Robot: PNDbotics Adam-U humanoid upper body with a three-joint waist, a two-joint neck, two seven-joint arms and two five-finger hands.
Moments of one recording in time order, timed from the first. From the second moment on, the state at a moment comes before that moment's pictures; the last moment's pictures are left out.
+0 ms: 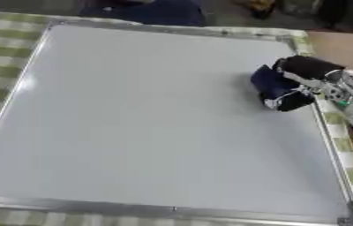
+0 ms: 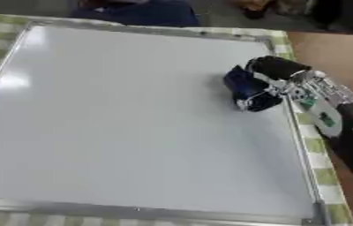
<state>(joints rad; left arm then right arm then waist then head) -0.30 0.39 0.08 -1.98 0.33 -0.37 0.07 -0.50 -0.88 0.13 -1.42 0.76 -0.14 0.38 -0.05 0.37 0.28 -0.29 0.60</state>
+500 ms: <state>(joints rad) -0.30 0.38 0.08 -1.98 0.33 -0.37 0.07 -0.50 -0.88 0.13 -1.42 0.73 -0.17 0.42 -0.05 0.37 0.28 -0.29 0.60</state>
